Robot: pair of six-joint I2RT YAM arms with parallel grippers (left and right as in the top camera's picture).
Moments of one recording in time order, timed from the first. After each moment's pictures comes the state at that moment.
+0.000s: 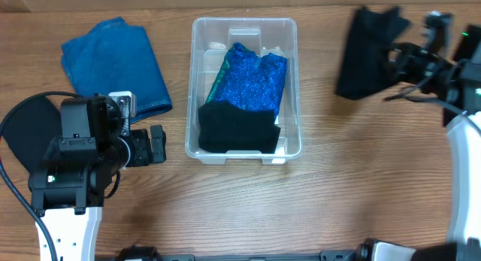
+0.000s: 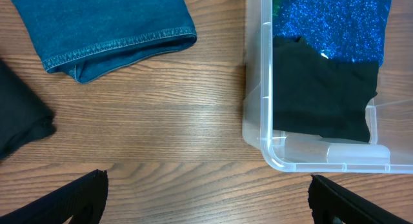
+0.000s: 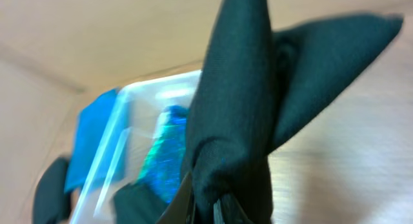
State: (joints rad) left arm 0.03 1.06 1.21 -1.16 0.12 -0.07; right arm -0.21 1.44 1.40 -0.62 -0.69 0.16
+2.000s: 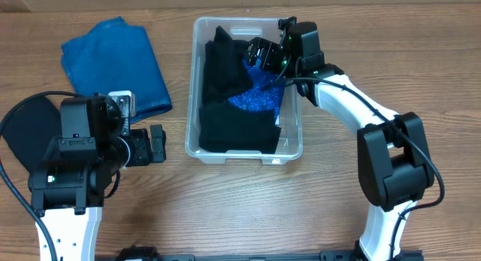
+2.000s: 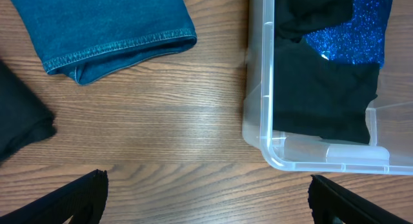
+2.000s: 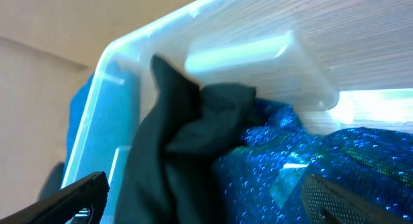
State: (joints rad) left arm 0.03 1.06 1.21 -1.15 0.12 -0.07; right arm 0.33 2.04 1.43 0.01 -0.38 0.62
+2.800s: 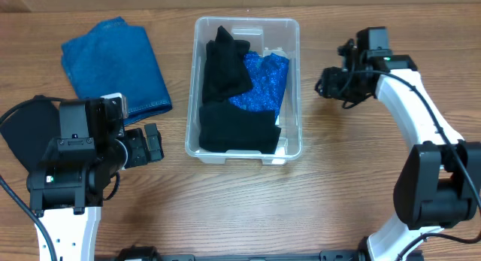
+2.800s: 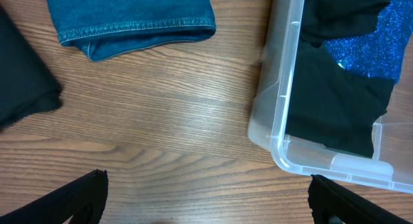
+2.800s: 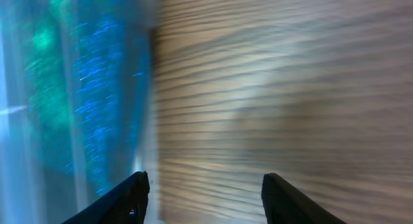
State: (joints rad) left arm 0.04 1.06 1.21 -1.18 0.08 -0.18; right arm 0.06 1.86 1.43 -0.79 -0.31 0.16
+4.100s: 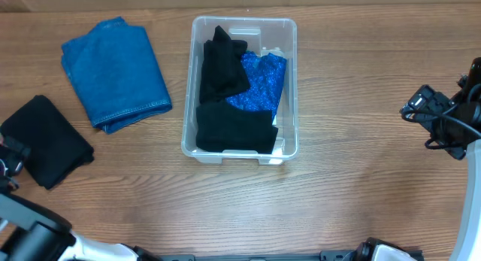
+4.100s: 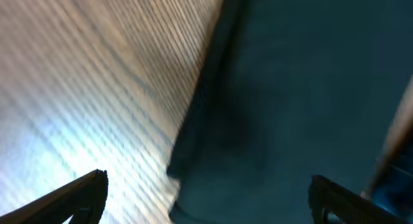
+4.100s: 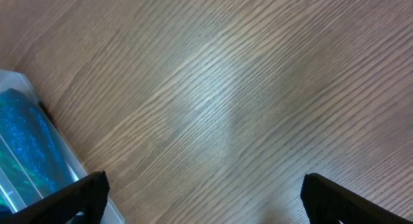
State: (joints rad) left arm 1.00 1.85 1.38 -0.84 0.15 -0.16; right arm -0.34 1.33 1.44 -1.29 -0.02 0.39
